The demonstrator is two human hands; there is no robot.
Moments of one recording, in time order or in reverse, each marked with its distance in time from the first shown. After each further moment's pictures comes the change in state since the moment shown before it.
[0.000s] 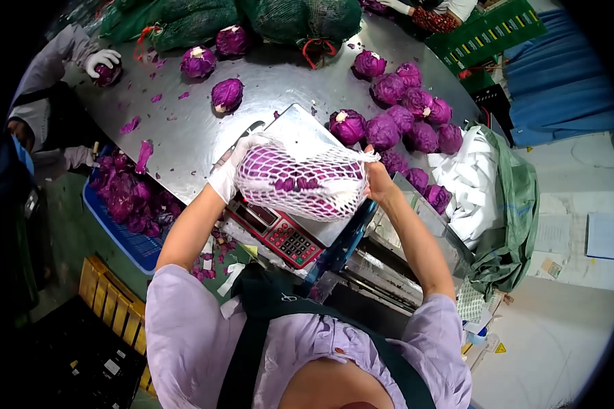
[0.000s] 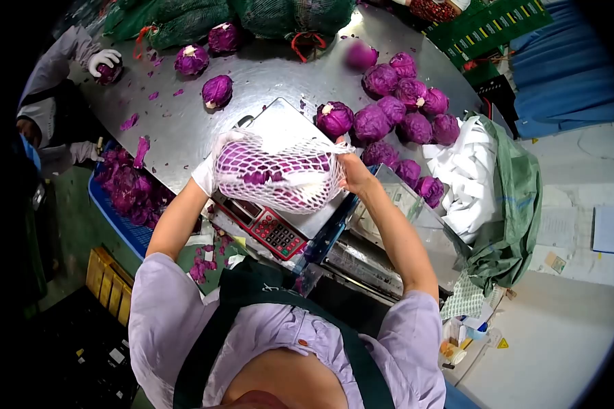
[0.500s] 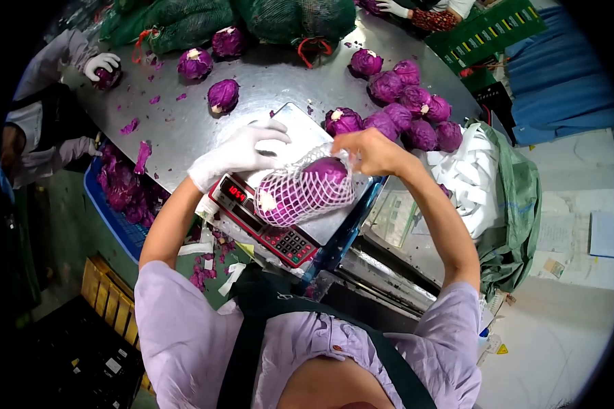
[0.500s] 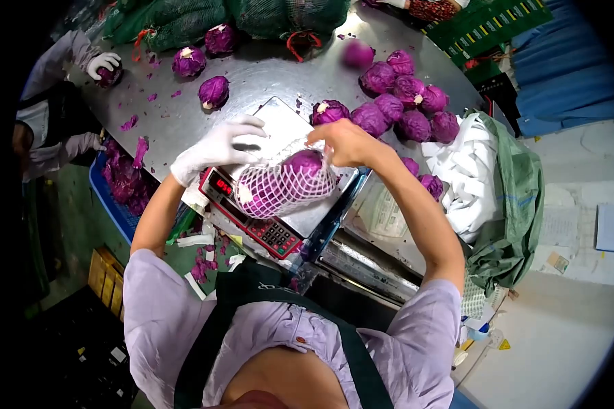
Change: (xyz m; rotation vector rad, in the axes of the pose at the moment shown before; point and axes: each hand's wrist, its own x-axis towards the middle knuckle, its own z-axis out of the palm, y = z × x) left_hand -0.011 0.028 0.075 1.691 -0.010 0.303; right_hand -0.016 -0.088 0.060 -1.753 -0.286 -0.359
